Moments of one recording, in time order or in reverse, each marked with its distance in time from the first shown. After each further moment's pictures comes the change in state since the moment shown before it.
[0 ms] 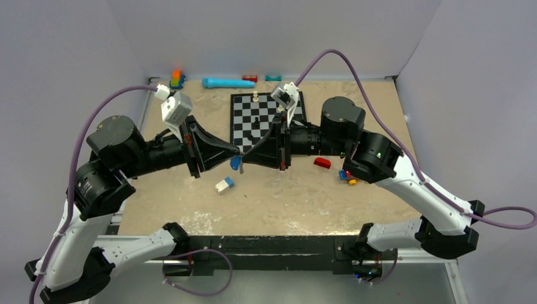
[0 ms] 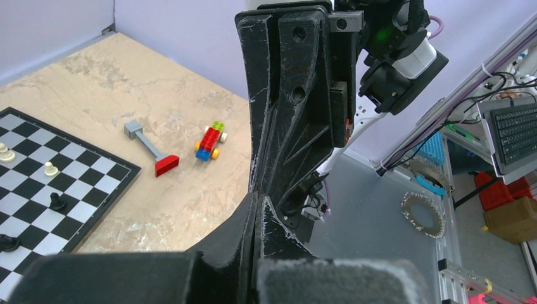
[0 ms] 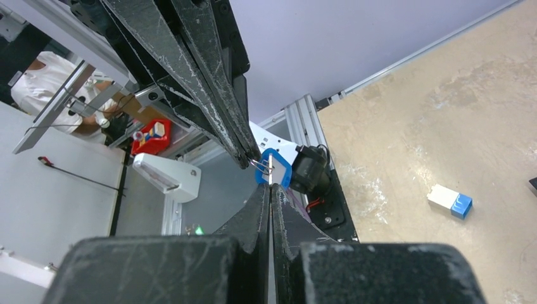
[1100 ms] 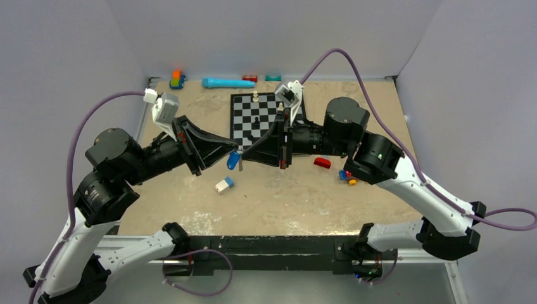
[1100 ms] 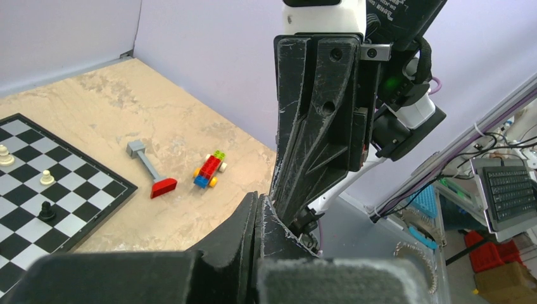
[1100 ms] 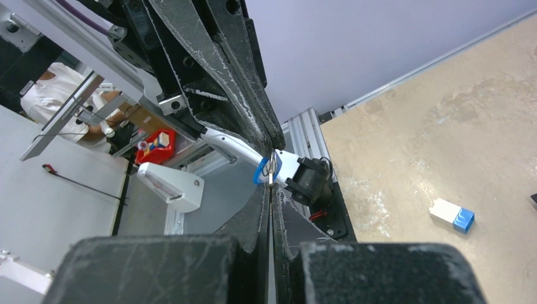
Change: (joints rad) left arm 0.000 -0.086 -0.154 0.185 -0.117 -0.135; right arm 0.000 -0.014 -0.021 0.059 0.001 0.017
